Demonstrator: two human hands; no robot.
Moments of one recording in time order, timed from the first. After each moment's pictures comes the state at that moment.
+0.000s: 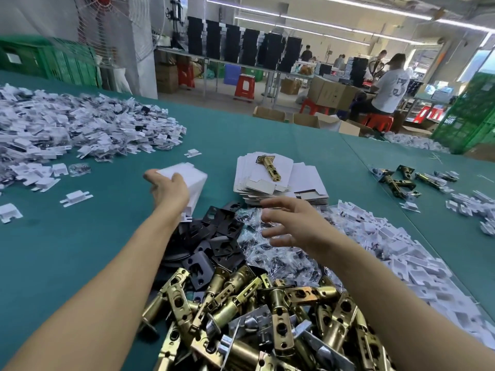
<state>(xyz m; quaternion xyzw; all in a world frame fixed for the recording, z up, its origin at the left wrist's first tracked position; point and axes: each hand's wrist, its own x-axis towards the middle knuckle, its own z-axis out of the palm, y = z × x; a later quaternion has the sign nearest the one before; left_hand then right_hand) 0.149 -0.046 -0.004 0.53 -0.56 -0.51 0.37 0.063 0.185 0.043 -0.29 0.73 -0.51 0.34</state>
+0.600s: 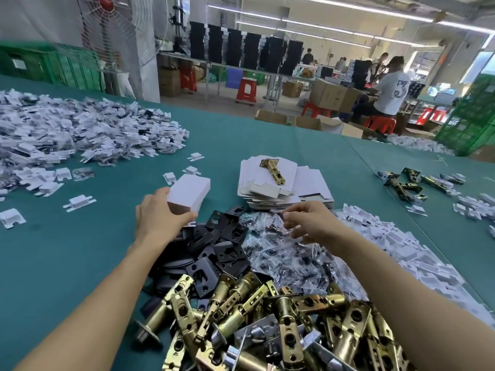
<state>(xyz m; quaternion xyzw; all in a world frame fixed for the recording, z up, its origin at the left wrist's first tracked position) 0.192 -0.065 -0.051 0.47 -0.79 -0.28 0.27 0.012 0.179 0.024 -0.26 0.82 -0.43 0.27</state>
